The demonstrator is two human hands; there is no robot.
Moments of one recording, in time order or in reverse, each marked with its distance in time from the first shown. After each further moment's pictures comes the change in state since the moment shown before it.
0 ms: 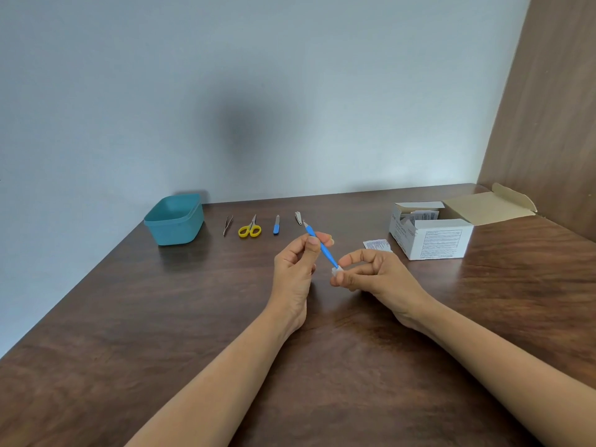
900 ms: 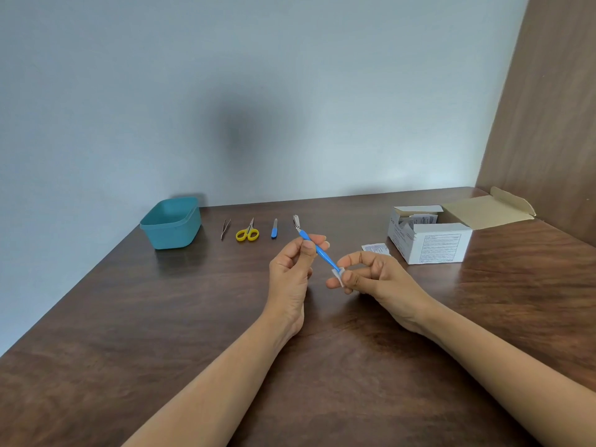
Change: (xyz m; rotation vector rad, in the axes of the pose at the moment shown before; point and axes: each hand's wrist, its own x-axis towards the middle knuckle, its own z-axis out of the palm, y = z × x) left_hand 0.004 -0.004 -0.002 -0.026 0.022 0.004; right_hand 0.001 -0.001 -0.004 0.051 -0.085 -0.035
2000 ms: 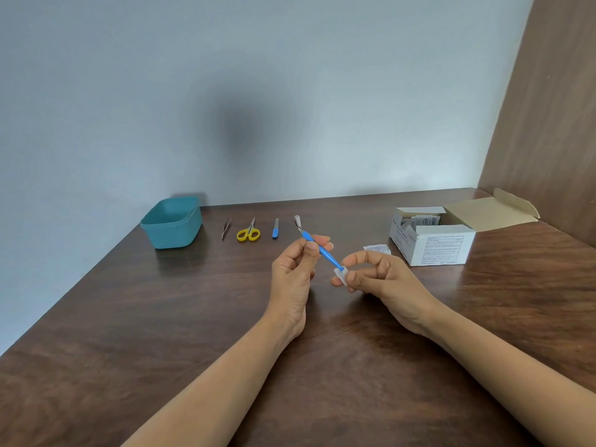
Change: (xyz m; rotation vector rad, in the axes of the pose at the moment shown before) left_hand -0.001 0.003 0.002 -0.012 -0.025 -0.011; right_hand 0.001 0.000 -0.003 0.058 0.035 0.003
